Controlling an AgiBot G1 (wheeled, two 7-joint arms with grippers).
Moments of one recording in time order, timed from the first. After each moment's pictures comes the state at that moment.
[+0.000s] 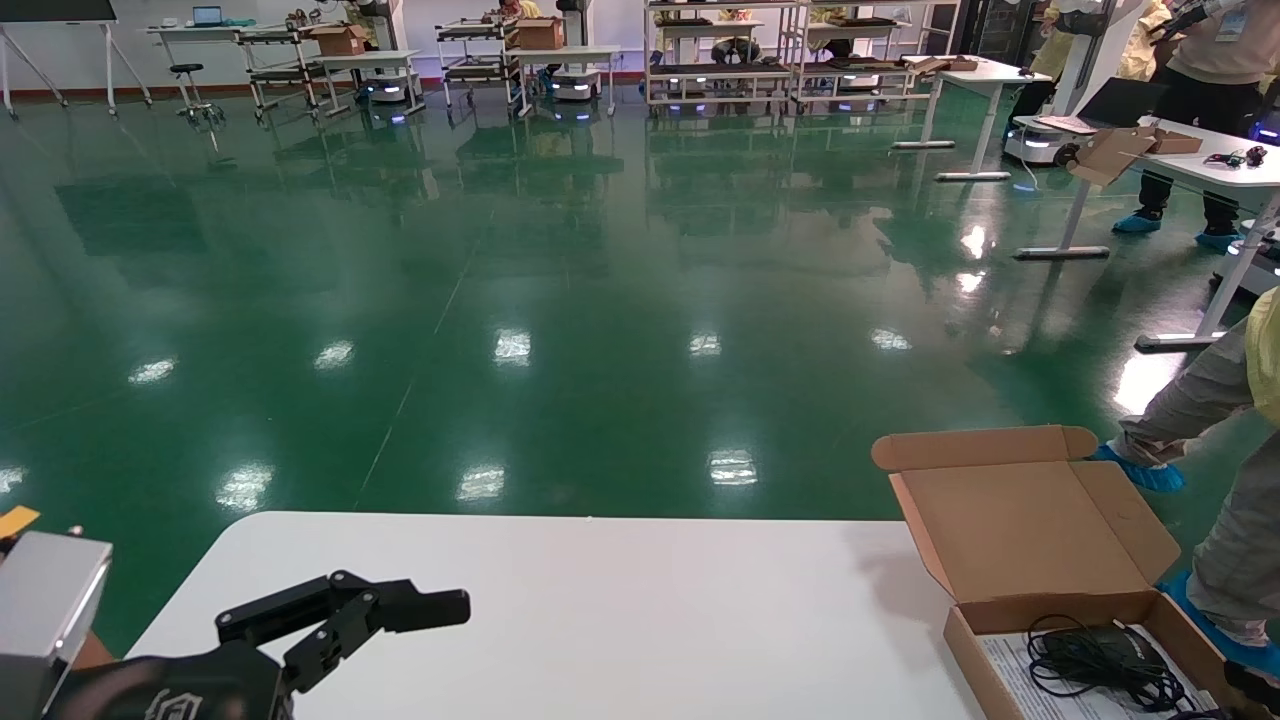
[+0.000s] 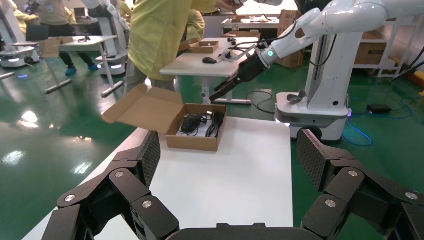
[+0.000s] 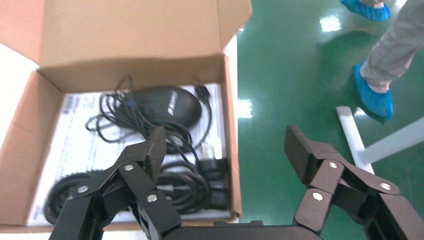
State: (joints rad) left arm -1.08 0.55 0.39 -1.22 0.63 1.42 -0.11; right arm 1.53 -0.67 -0.49 -0.04 -1.23 -0.99 0.07
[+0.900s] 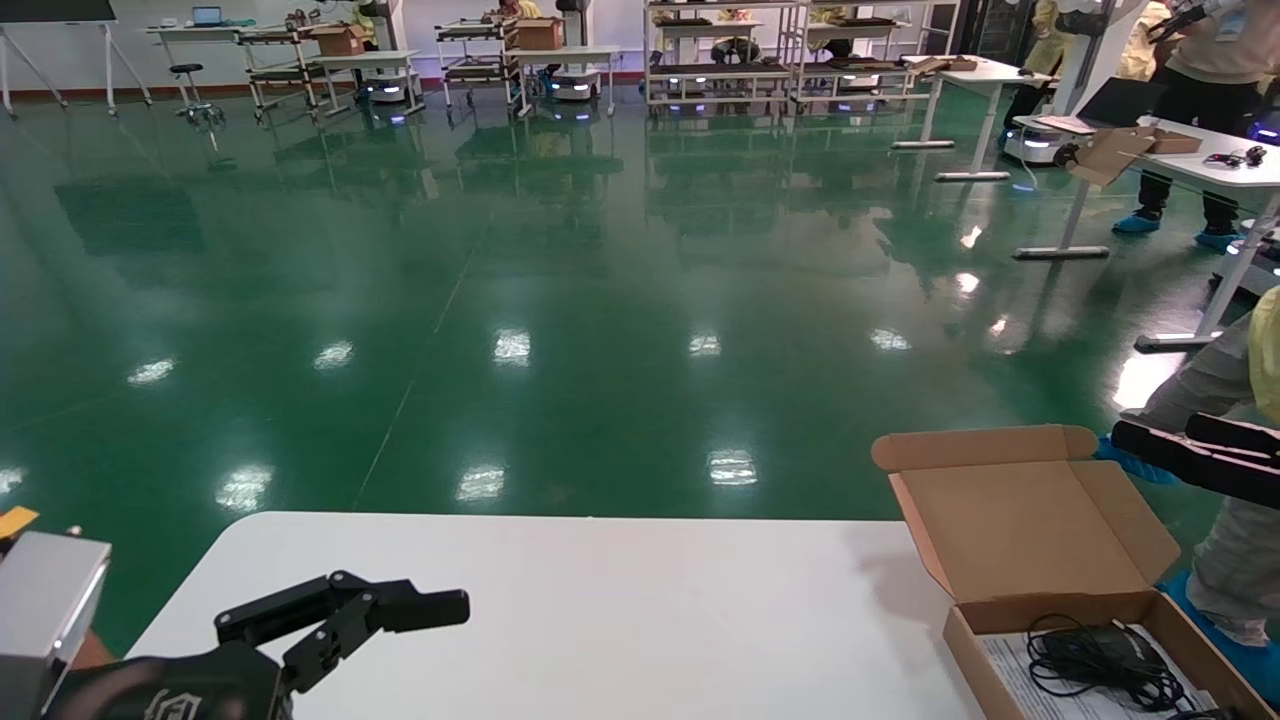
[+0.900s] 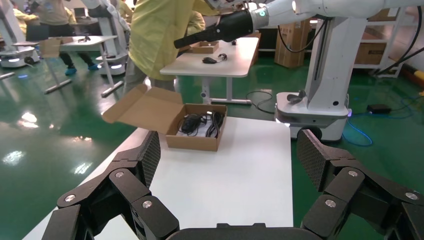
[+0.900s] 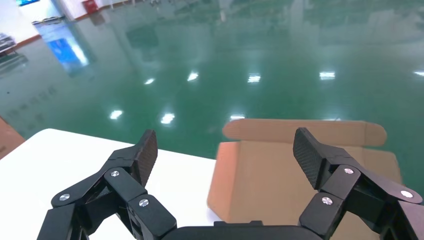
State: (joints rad) left arm -1.08 0.55 0.39 -1.22 0.63 1.41 -0.11; right arm 1.65 -0.66 -0.40 0.09 -1.10 -1.29 0.14
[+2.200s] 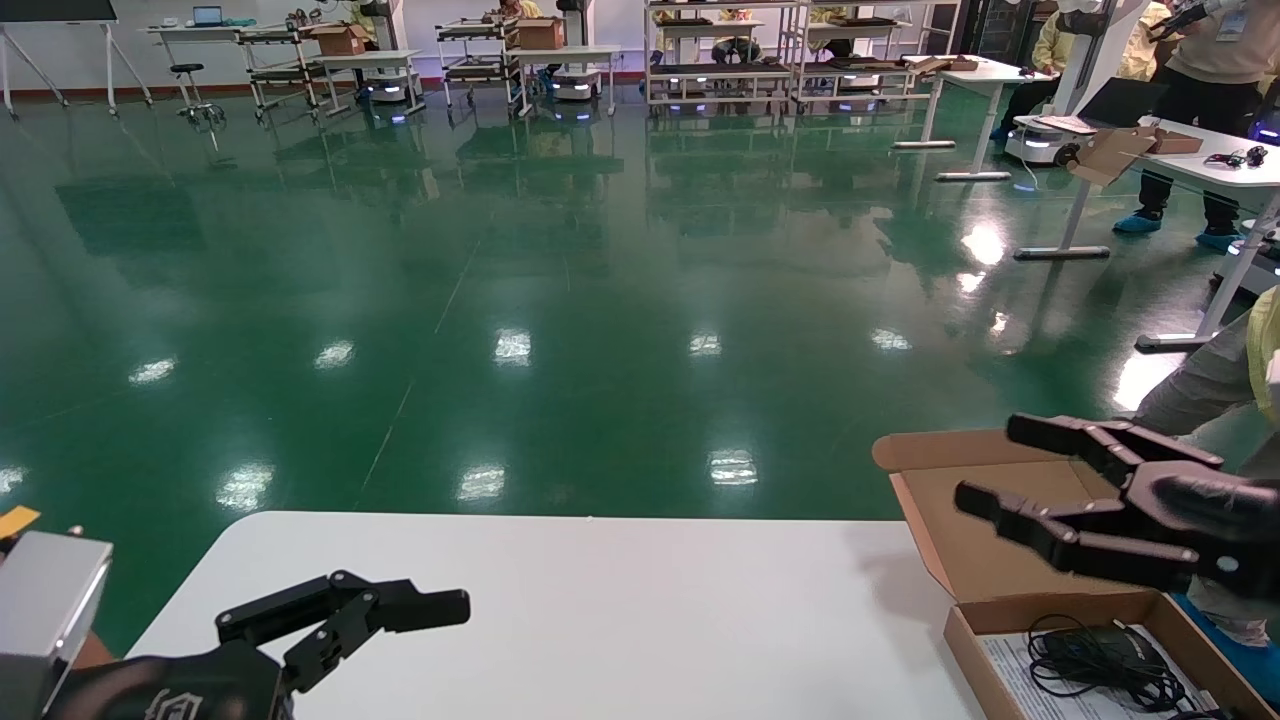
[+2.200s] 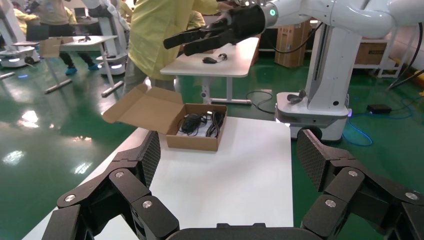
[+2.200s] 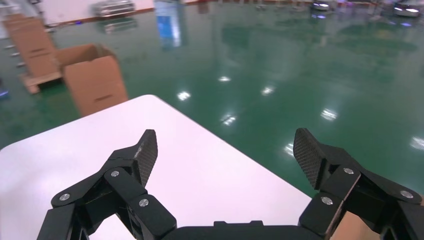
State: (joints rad) left arm -1.08 0.55 0.39 -1.22 0.63 1.41 -0.11; right arm 1.36 -0.63 -0.34 0.68 -0.92 -1.39 0.17
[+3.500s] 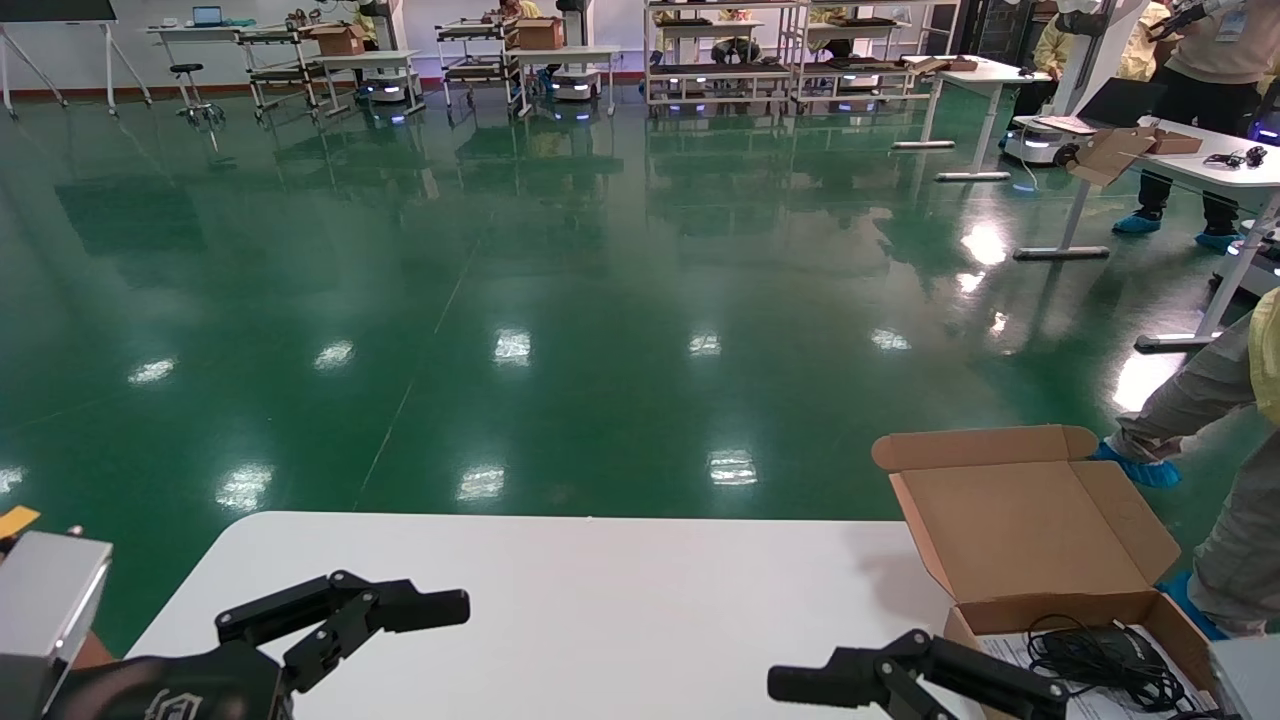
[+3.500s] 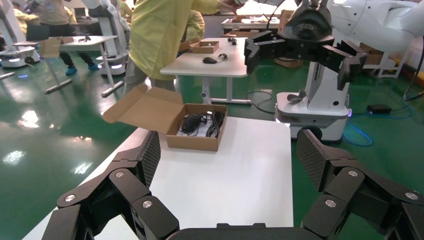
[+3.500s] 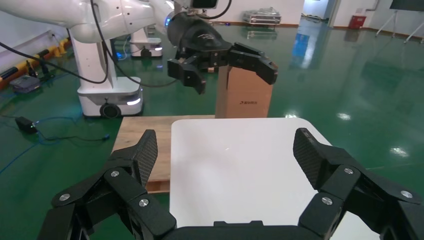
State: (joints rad) left arm -1.08 0.55 0.39 -1.22 0.63 1.41 -0.11; right arm 1.06 -0.61 -0.28 1.31 -0.72 -1.50 0.19
